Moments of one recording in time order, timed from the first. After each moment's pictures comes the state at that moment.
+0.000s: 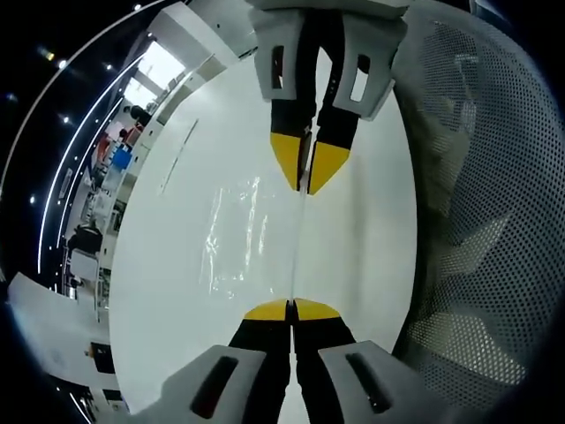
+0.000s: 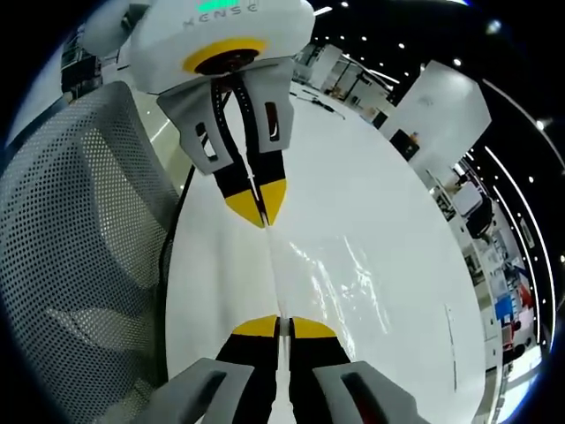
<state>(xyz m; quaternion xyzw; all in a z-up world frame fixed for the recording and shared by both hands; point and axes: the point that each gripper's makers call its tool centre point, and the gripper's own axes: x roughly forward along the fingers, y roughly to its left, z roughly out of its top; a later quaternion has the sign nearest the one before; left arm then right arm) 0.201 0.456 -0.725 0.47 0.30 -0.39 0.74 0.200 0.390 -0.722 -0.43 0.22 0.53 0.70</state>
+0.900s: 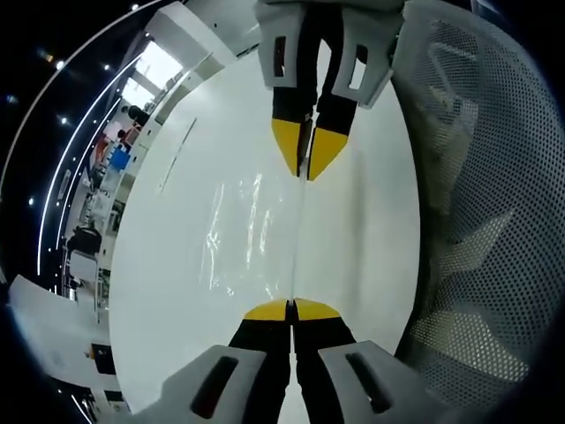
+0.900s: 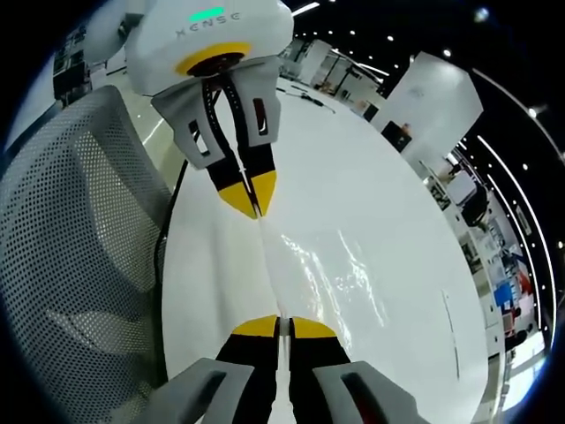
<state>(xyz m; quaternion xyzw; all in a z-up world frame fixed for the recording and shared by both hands) 0.205 0.457 -0.727 0.47 0.30 -0.39 0.73 0.205 0.378 -0.722 -0.42 0.23 0.51 0.71</state>
